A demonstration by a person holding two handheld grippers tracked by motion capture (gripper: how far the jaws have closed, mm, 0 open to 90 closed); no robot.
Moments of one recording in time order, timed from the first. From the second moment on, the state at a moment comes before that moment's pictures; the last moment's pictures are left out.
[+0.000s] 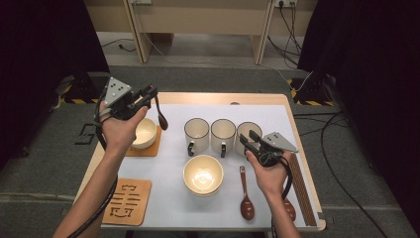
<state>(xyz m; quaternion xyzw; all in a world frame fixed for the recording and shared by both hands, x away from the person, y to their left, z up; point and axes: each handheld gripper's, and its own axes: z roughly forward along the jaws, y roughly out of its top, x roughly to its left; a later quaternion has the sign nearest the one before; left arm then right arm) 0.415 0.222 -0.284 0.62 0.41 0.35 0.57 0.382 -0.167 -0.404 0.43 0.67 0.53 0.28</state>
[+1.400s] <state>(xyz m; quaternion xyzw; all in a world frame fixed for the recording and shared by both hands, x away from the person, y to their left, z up) 0.428 0.260 -0.308 0.61 0.44 0.41 0.51 0.376 -0.175 -0.415 0.44 0.67 0.53 0.29</state>
